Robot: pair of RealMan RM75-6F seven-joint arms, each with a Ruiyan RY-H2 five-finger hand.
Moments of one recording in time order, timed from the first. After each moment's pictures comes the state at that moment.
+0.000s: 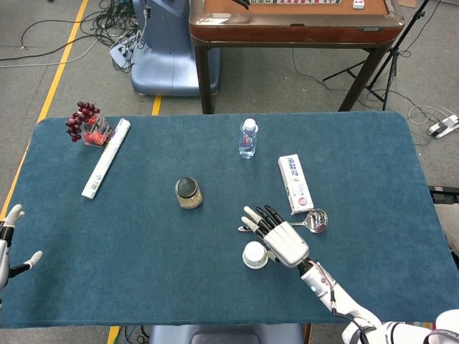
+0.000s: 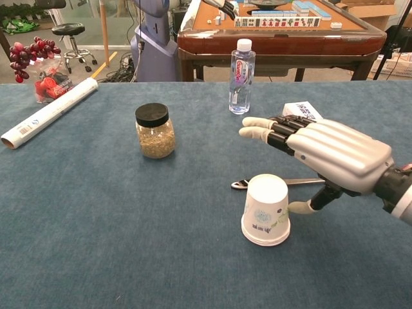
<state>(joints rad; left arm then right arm) -0.07 -1.20 -0.10 -1.45 1.46 1.58 0.02 0.49 -1.64 0.05 -1.37 -1.69 1.15 -0.30</state>
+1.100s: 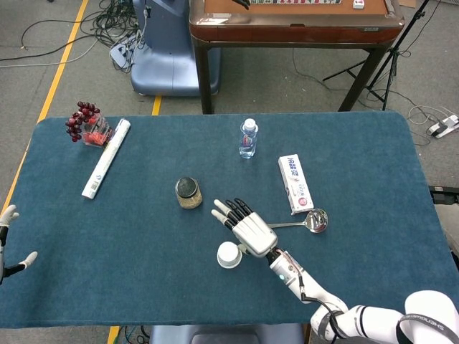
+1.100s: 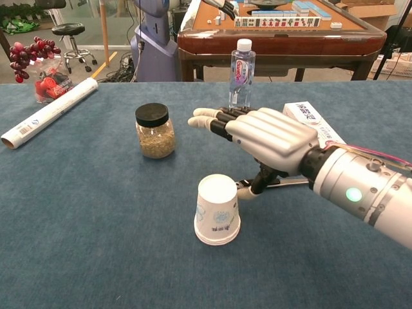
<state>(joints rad) -0.07 -1.17 -0.11 -1.46 1.42 1.54 0.01 0.63 -1.75 0.13 -1.40 -1.54 1.04 -0.41</state>
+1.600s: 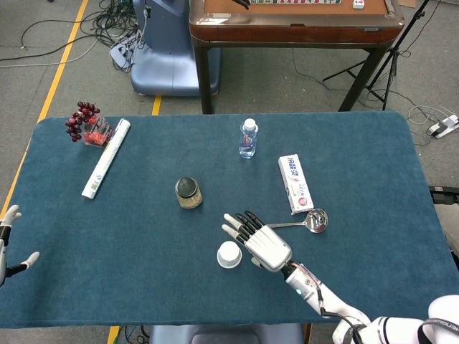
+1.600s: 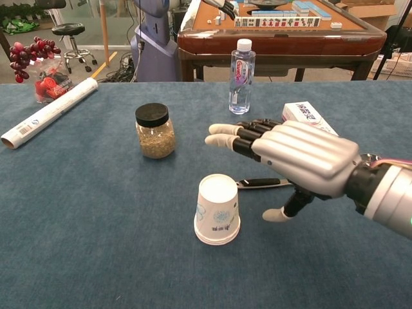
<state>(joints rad) -0.07 -1.18 -0.11 -1.46 1.43 1.54 0.01 0.58 -1.62 0.00 -1.54 -1.62 1.10 -0.45</state>
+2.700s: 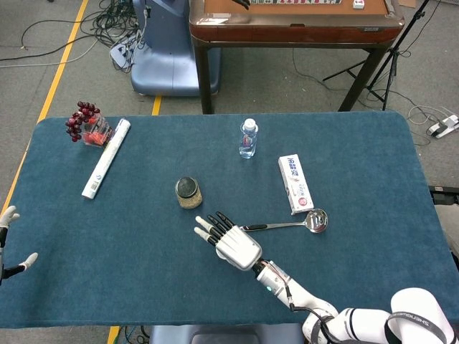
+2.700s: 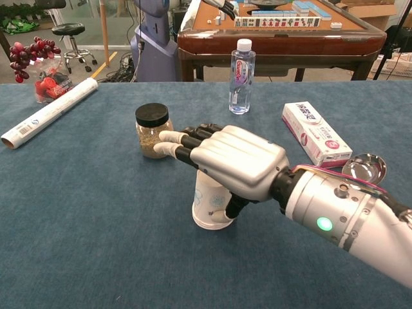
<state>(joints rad) -0.06 -1.16 -0.10 -1.46 1.43 1.54 -0.03 0.68 -1.83 0.10 -1.38 -1.58 1.01 -0.53</state>
